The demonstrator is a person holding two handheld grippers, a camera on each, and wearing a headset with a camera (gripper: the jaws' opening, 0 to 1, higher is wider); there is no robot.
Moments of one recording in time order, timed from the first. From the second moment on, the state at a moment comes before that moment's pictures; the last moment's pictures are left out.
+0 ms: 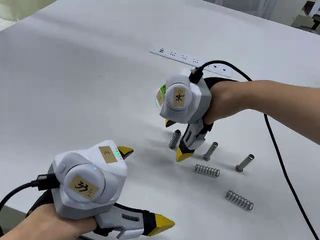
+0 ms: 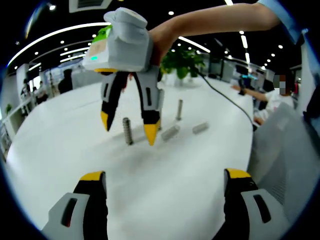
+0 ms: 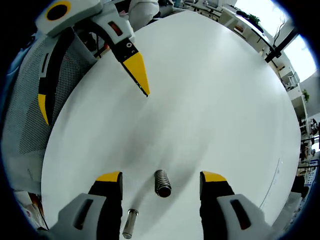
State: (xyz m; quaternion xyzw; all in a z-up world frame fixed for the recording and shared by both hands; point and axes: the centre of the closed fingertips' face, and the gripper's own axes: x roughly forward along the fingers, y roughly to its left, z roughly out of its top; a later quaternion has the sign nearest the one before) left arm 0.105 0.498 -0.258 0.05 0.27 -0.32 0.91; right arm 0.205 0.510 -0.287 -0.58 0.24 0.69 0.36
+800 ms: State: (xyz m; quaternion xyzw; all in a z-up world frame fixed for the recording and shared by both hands) left arm 0.110 0.502 -0.239 0.04 0.26 -0.31 0.92; right arm 0.198 0.499 -0.257 -0.41 0.23 0.68 0.56
